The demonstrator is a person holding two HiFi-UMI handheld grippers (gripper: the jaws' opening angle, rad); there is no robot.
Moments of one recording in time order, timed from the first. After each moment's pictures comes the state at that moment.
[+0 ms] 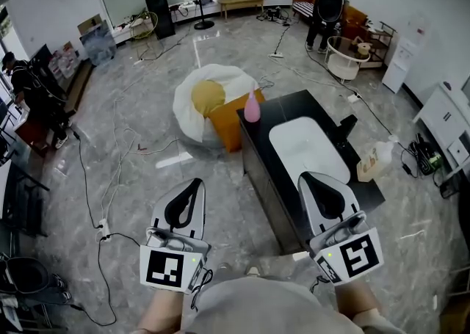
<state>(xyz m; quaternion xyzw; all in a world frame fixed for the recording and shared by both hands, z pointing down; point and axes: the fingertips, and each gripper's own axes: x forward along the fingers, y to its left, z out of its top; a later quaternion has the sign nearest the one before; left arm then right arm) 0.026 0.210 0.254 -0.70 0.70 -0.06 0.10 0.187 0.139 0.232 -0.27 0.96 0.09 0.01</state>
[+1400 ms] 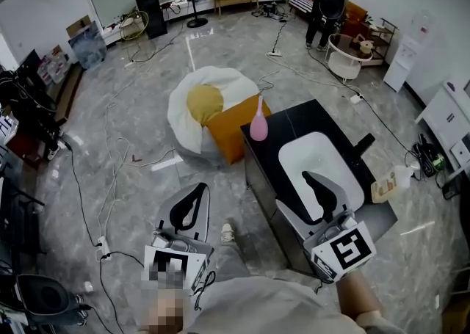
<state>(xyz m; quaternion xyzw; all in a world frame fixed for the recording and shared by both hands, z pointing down) -0.073 0.078 0.296 -0.73 0.68 -0.07 0.06 0.070 0.020 0.304 -0.22 0.97 0.06 -0.08</state>
